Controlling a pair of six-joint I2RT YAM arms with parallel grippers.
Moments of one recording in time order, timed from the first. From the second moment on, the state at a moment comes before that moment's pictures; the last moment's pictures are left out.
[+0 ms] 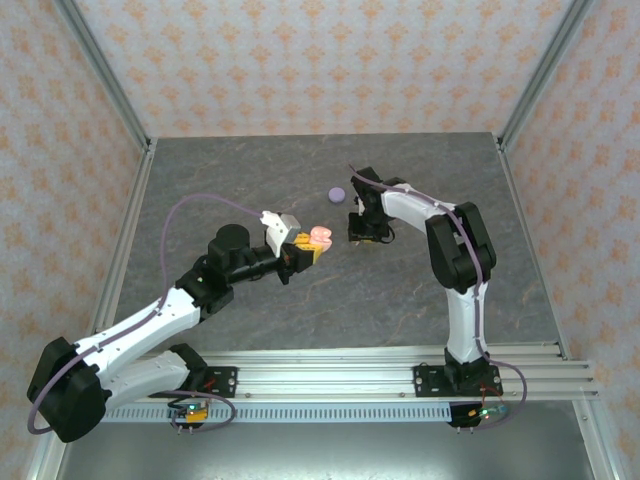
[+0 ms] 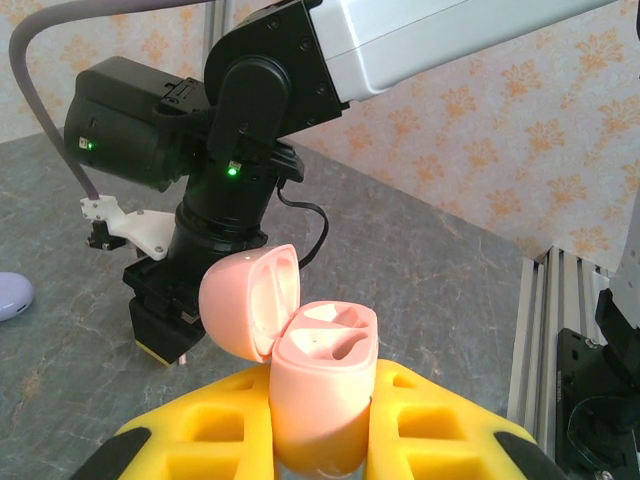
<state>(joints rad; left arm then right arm) -0.62 1.02 0.62 0.19 0.42 -0.15 0.45 2.07 1.51 -0.81 -0.15 0.39</state>
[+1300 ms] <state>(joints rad) -0.62 1.02 0.62 0.17 0.41 -0.15 0.46 1.96 1.36 -0.80 -0.11 0.38</state>
